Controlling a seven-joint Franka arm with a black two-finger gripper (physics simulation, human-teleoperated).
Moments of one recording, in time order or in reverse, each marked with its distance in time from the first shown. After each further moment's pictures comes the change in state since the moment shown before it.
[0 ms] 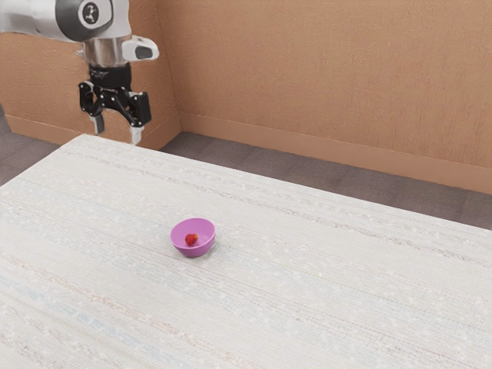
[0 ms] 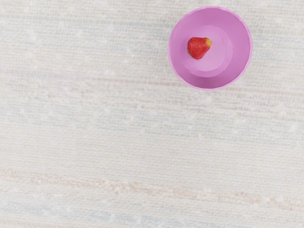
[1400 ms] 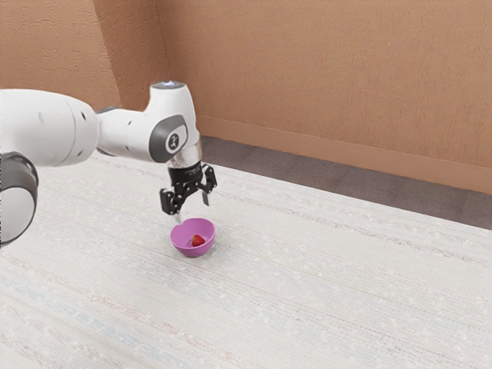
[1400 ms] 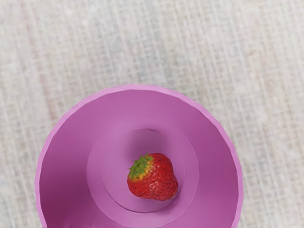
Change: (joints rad) arm -0.066 0.346 0.034 -0.235 -0.212 0.646 -1.222
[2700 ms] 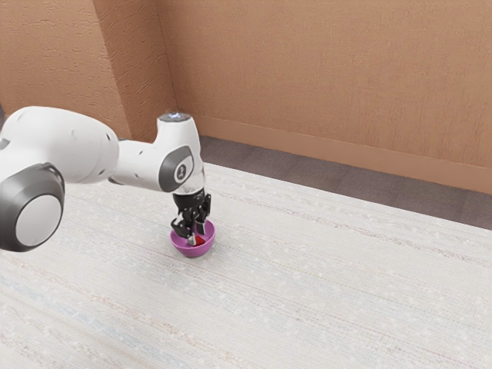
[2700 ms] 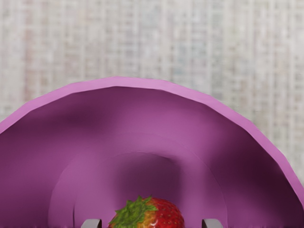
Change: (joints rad) arm 0.005 0.114 0.001 -0.032 -0.040 0.131 -0.237
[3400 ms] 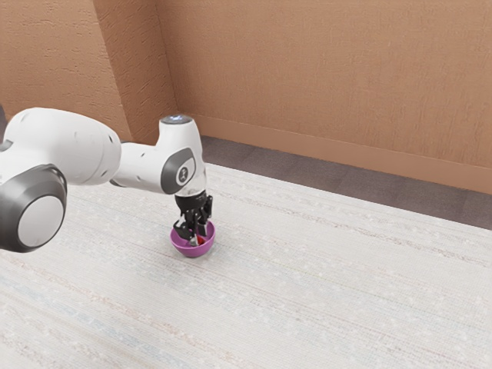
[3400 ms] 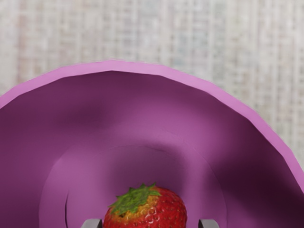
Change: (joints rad) arm 0.006 0.011 -0.008 0.003 -0.005 0.012 -0.020
